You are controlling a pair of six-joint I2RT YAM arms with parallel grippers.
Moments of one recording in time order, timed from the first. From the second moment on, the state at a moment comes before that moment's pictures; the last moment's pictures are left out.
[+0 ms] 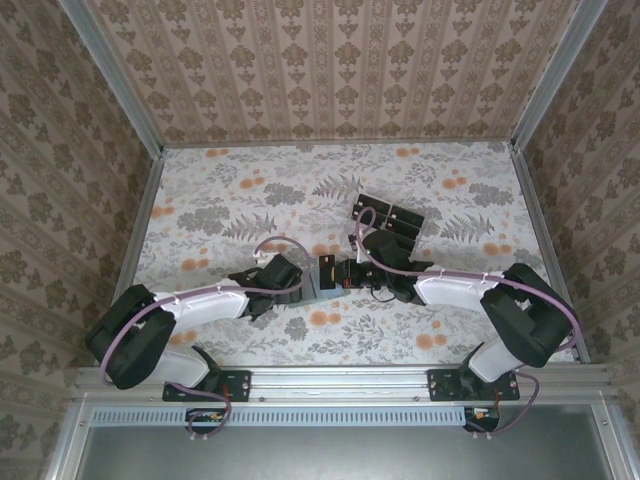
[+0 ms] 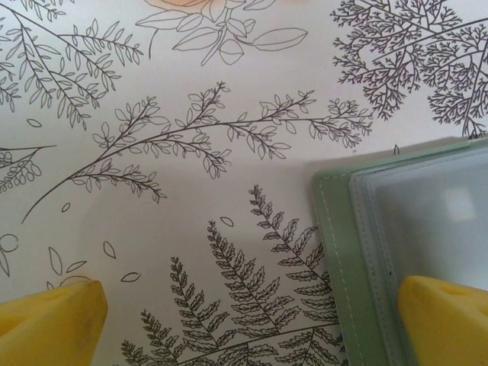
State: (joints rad) left arm -0.83 1.38 0.57 -0.32 -0.37 -0.73; right arm 0.68 1.53 0.66 0.21 -0.32 0.74
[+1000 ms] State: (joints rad) left arm -0.83 1.38 0.55 -0.30 -0.39 -0.75; right arm 0.68 1.66 0.61 0.48 -0.35 0.85
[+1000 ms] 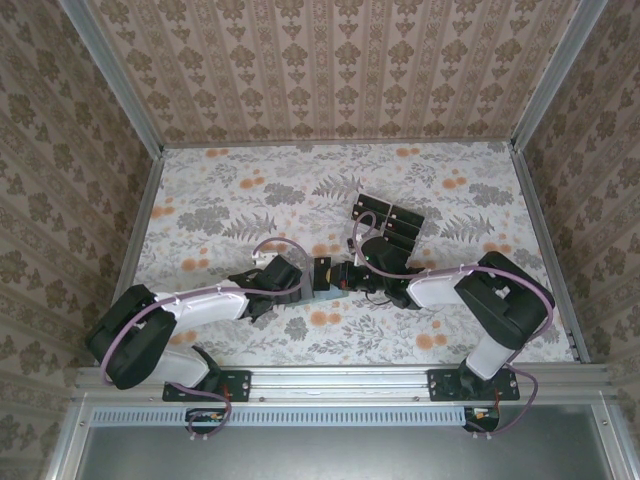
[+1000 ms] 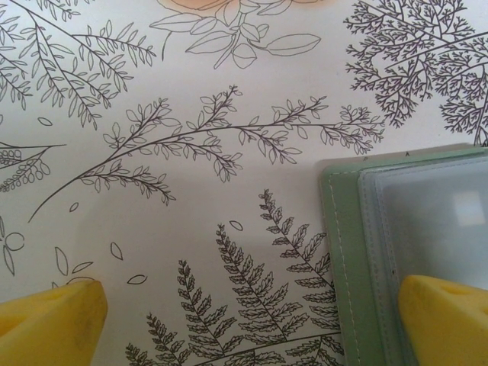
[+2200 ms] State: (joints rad) left arm -0.83 1.38 0.55 -0.30 -0.39 -0.77; right arm 0.68 1.73 0.54 0.64 -0.42 0.95
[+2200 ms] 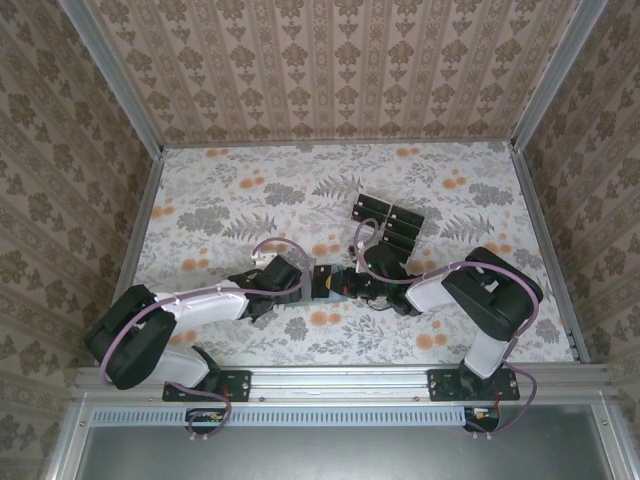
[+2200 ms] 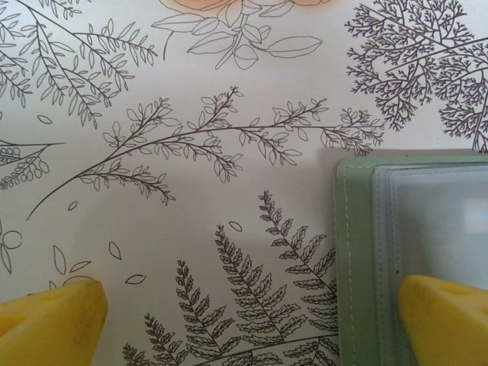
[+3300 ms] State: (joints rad) left arm -0.83 1.37 0.54 -0.29 -0.41 -0.77; right arm 0.68 1.83 0.57 0.67 -0.52 0.95
